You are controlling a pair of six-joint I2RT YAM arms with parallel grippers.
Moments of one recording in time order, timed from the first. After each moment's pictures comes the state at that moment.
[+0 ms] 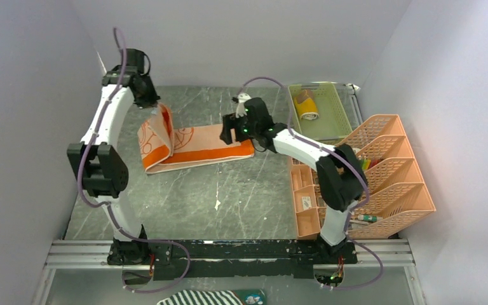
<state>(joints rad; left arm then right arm) -0.09 1.90 1.88 -0.89 -0.06 -0.41 0.60 1.79 1.26 -0.04 -0.19 0.23</state>
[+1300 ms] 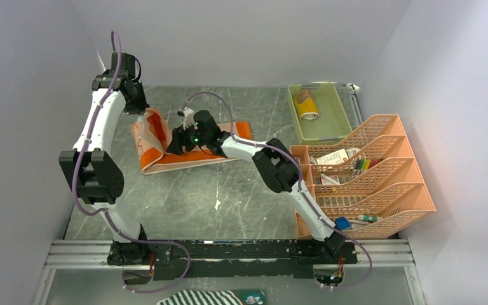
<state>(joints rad) 0.00 1.79 1.80 -0.96 -0.14 -0.23 0.82 2.53 1.92 0.26 -0.50 0.34</state>
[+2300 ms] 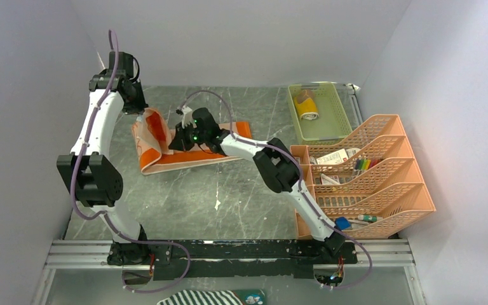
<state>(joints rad) 0.00 1.77 1.80 -0.98 -0.13 -0.23 0.82 2.55 1.96 0.22 -0.53 0.36</state>
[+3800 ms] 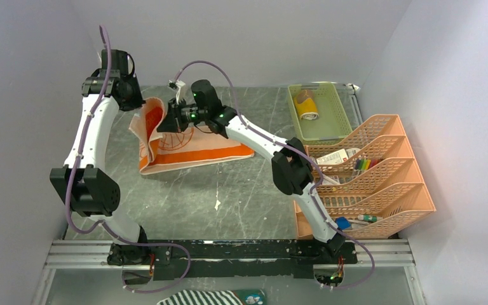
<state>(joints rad) -0.01 1.66 1.78 -0.93 -0.11 -0.24 0.82 2.35 2.15 -0.02 -0.71 0.41</state>
